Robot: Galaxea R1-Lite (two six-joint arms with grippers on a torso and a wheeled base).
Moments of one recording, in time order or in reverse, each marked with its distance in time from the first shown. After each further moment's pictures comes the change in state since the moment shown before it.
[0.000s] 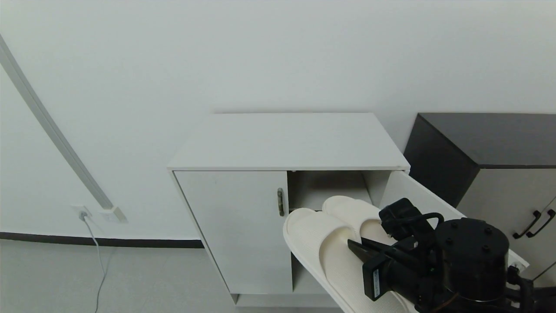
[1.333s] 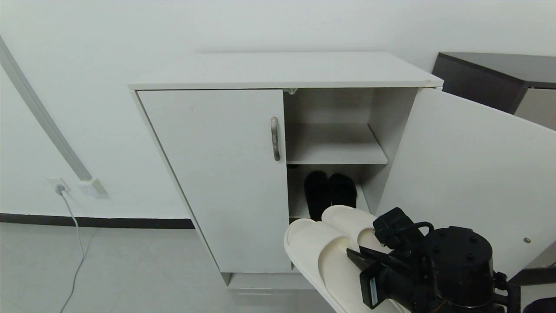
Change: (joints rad) left arm 0.000 0.000 0.000 0.000 0.001 -0.004; right arm 0.001 0.047 0.024 -0.024 0.002 0.000
